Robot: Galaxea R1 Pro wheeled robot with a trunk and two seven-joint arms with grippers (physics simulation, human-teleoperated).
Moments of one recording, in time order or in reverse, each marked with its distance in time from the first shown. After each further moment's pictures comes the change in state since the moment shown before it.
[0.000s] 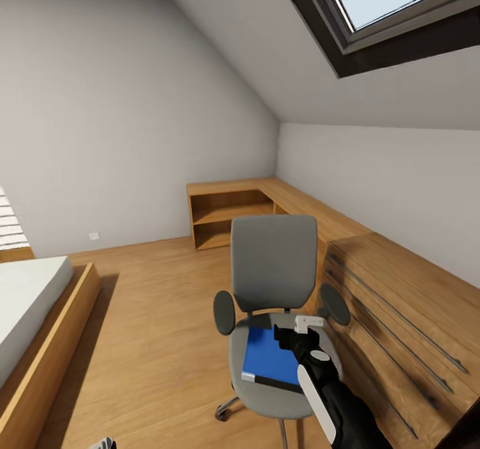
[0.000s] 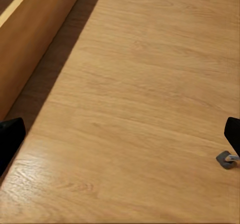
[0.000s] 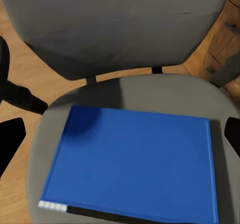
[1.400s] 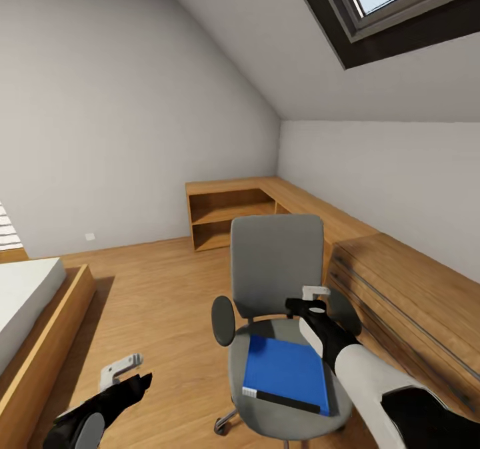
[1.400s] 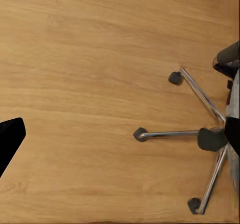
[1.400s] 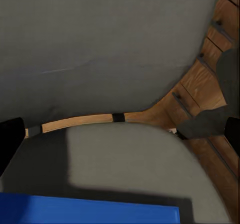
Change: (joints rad) left arm -0.154 -0.008 0.017 -0.506 0.135 0.860 0.005; right arm -0.481 -0.018 -0.012 0.755 -0.006 -0.241 0.002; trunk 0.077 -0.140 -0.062
